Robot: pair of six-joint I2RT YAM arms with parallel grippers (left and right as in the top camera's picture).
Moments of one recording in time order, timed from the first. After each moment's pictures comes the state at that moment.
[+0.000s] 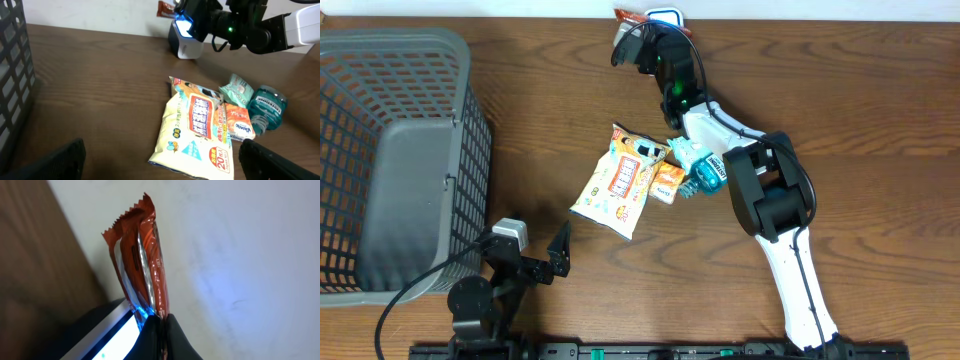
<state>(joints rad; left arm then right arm) 0.05 0.01 0.10 -0.33 0.36 -0.14 0.44 2.54 1.87 0.55 0.15 -1.05</state>
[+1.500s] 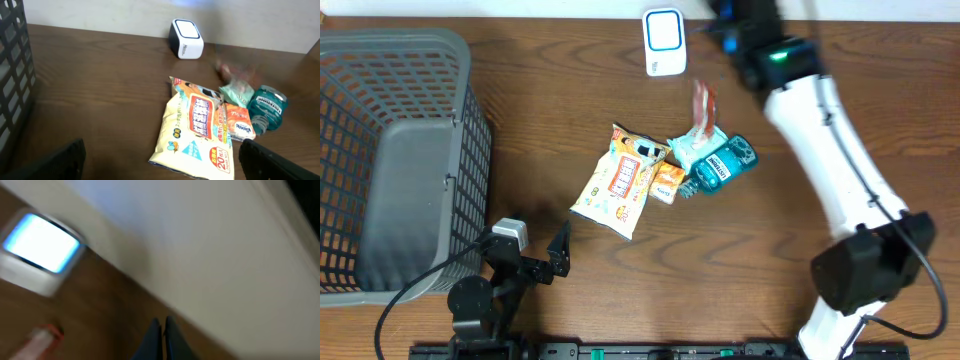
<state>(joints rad) 0.05 0.01 0.10 -0.33 0.36 -0.14 0.30 1.92 1.91 -0.52 0.38 -0.57</state>
